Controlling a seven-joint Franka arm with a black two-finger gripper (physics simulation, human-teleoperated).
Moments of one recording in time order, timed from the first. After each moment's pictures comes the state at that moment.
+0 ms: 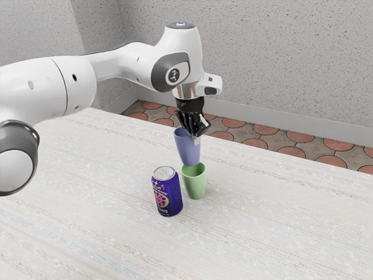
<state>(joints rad) -0.22 0.49 -0.04 -1.34 0.02 1.85 0.11</state>
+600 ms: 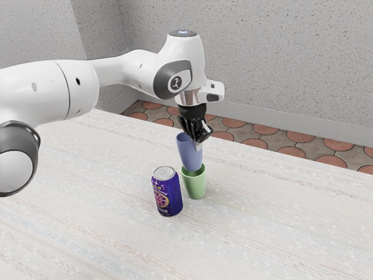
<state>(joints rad) -0.22 0.49 -0.04 -1.38 0.02 1.89 0.11</state>
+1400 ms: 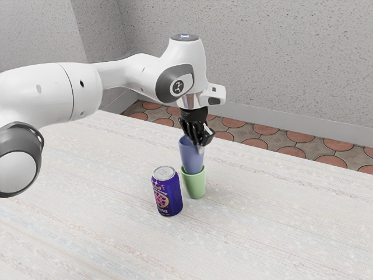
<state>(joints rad) -0.23 0.51 -0.04 -1.38 0.02 1.91 0.11</state>
